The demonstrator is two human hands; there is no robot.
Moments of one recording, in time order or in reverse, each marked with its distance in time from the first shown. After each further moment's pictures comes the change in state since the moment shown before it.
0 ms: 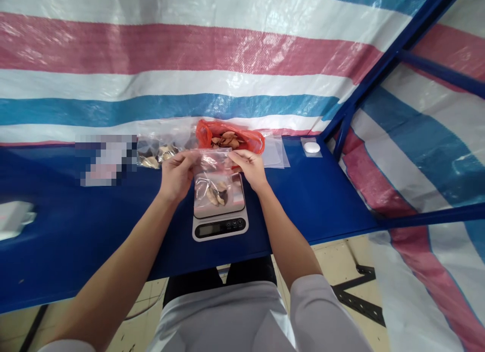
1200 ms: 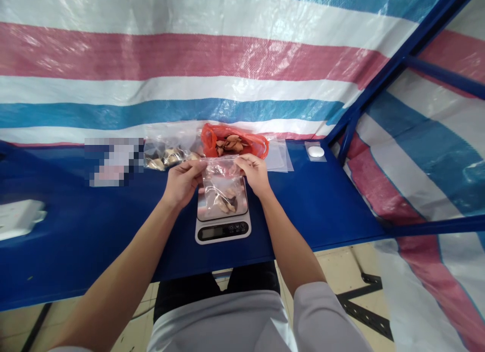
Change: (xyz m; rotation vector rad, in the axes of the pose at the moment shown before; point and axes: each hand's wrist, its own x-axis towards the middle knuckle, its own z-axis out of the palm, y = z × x) left_hand -0.013 0.009 0.001 -0.096 -0.010 -0.200; right_hand -0.003 0.003 0.002 0.065 0.026 -0.076
